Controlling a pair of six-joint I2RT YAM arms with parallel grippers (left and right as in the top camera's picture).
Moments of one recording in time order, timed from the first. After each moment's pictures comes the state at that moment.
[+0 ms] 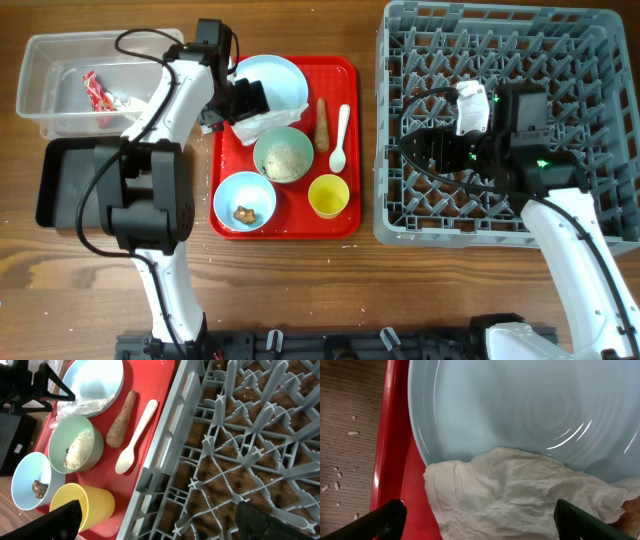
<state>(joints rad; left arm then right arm) -0.12 2.16 1.71 -0.94 0.12 -0.41 0.09 1.29 1.03 -0.65 -0.40 0.03</state>
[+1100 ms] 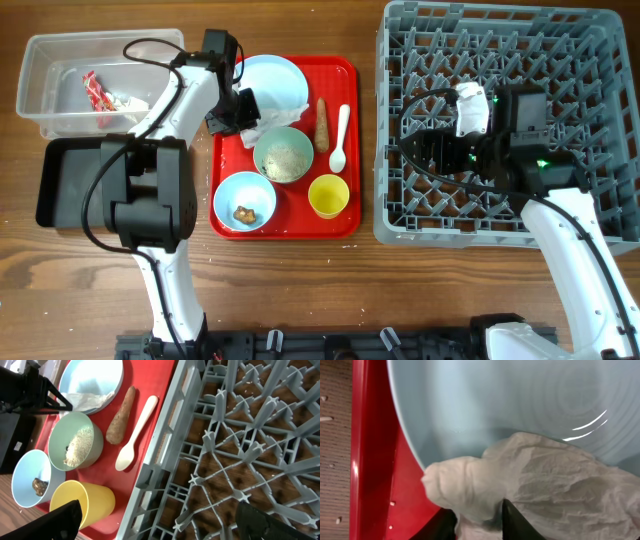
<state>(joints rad) -0.13 2.18 1.66 -0.92 0.12 -0.41 0.09 1.29 1.03 -0.67 -0.40 0.03</state>
